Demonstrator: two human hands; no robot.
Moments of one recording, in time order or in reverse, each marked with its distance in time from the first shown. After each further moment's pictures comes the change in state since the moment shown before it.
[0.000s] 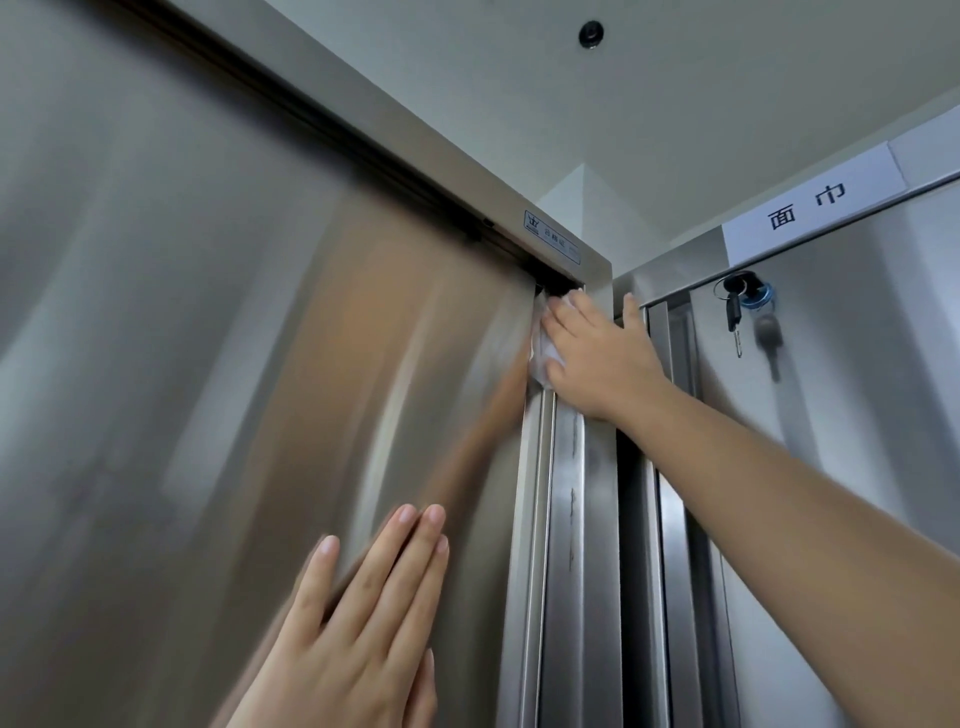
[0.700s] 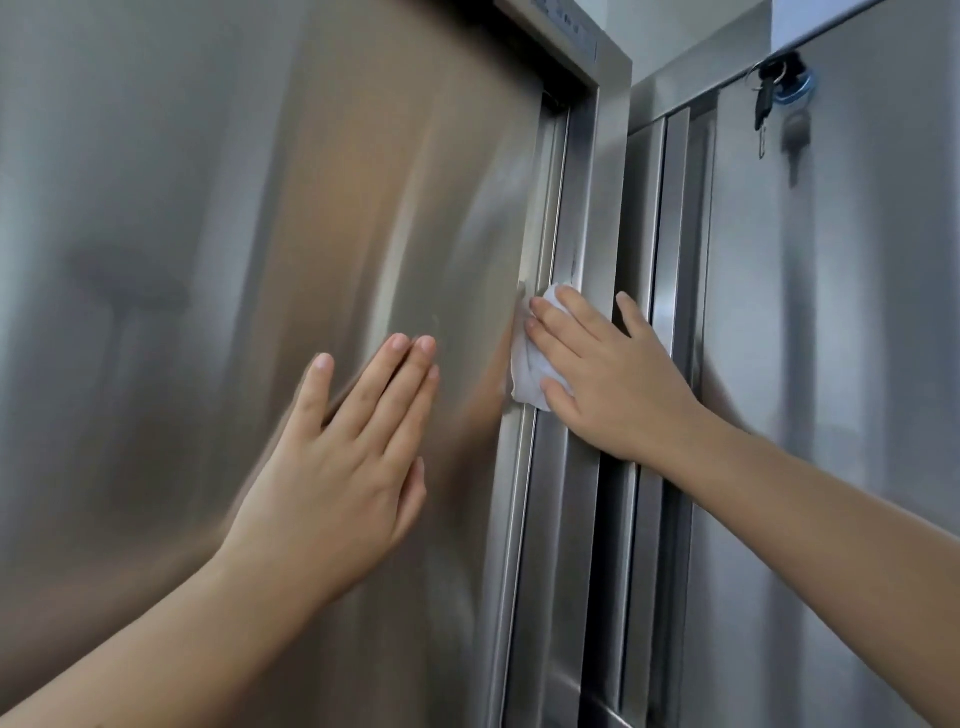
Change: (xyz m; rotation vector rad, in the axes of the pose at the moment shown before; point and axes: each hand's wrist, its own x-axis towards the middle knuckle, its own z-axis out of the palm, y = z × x) left_hand -0.013 -0.002 -0.034 -0.067 -0.229 0.019; right_hand -0.149 -0.046 0.017 0.063 -0.094 -0.233
